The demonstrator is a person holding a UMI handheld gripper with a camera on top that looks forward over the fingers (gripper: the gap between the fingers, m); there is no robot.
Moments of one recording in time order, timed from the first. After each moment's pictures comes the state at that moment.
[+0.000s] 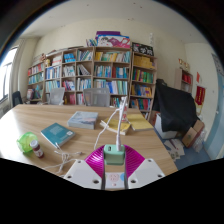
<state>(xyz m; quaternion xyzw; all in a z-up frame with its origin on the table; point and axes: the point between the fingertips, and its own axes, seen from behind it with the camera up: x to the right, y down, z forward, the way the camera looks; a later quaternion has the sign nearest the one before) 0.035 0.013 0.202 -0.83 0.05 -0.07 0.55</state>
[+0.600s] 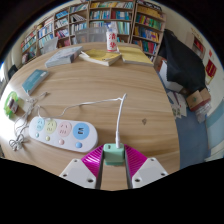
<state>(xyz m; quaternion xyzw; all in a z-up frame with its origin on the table) 0.160 -0.049 -0.008 -0.96 0.04 -0.04 0.26</state>
